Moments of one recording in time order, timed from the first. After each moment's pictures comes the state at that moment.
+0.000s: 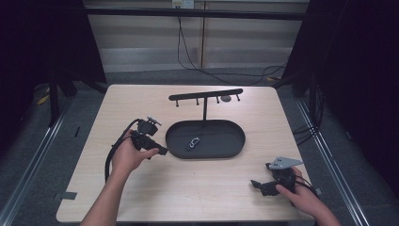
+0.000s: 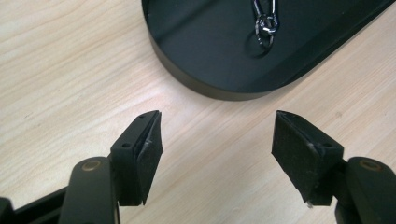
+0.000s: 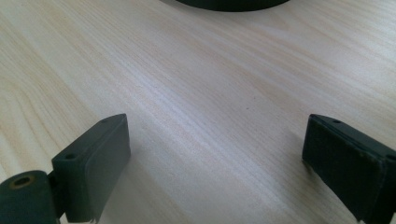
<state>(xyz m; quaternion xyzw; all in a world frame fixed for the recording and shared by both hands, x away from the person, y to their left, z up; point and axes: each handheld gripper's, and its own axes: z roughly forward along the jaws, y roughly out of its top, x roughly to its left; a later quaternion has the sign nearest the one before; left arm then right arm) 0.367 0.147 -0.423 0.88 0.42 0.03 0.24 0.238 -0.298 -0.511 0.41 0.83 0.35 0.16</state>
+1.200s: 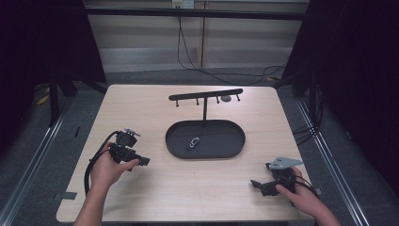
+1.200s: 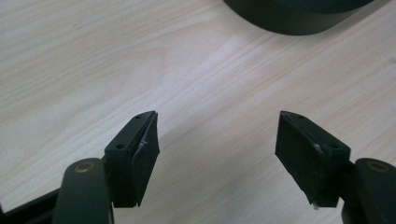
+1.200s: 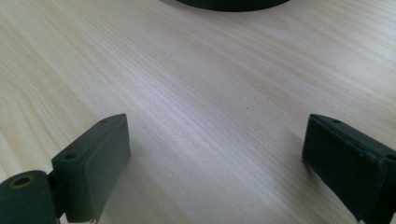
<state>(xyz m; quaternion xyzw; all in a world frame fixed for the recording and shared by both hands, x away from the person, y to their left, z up) 0.342 0.207 -0.443 0.86 0.45 0.04 0.23 0.238 -0.298 -0.511 0.41 0.83 0.35 0.16</state>
